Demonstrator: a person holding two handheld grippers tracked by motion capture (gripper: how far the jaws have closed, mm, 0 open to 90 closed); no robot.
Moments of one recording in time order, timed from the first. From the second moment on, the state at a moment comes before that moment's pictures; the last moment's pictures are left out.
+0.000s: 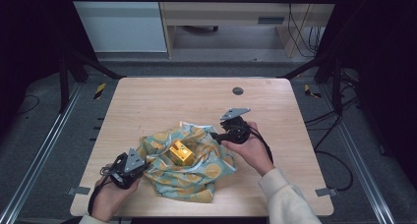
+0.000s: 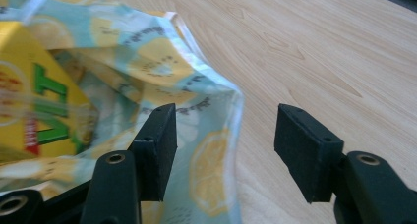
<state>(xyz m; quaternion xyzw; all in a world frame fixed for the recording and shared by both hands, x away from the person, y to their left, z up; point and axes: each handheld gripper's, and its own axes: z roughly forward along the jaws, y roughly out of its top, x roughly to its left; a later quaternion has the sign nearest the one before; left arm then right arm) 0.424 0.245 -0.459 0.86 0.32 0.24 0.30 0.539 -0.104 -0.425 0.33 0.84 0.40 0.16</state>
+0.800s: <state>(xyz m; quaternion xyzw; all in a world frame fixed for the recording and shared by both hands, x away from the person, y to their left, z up) 0.419 0.240 -0.459 0.87 0.31 0.22 0.30 0.442 -0.114 -0.446 0.29 0.86 0.41 0.10</state>
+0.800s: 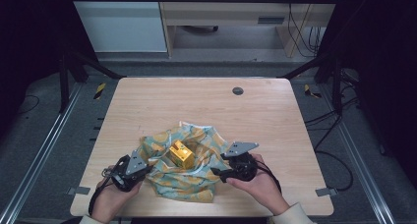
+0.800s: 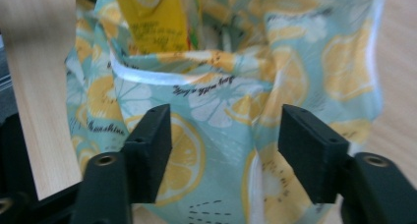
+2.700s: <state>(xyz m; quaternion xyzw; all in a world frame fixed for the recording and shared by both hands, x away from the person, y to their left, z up) 0.415 0.234 -0.467 0.89 0.30 0.20 0.28 0.506 -0.109 -0.422 0.29 0.87 0.37 0.14</state>
